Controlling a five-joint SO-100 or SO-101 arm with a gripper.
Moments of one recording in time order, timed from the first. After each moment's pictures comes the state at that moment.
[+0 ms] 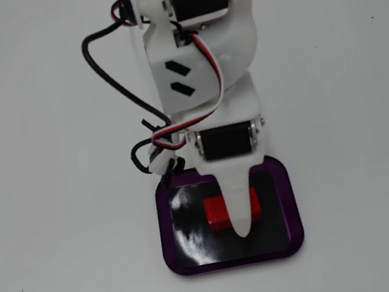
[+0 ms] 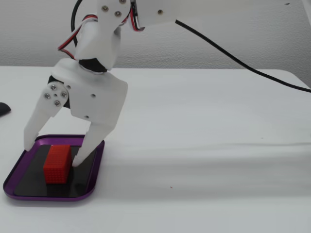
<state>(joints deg) -0.2 49.1 39.6 80.3 -6.2</state>
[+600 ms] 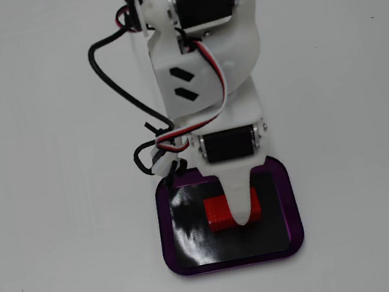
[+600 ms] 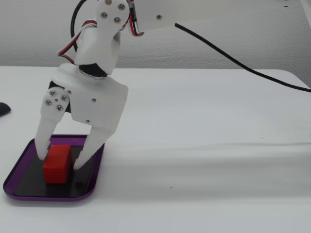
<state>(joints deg) -0.4 48.4 39.6 80.3 -6.3</state>
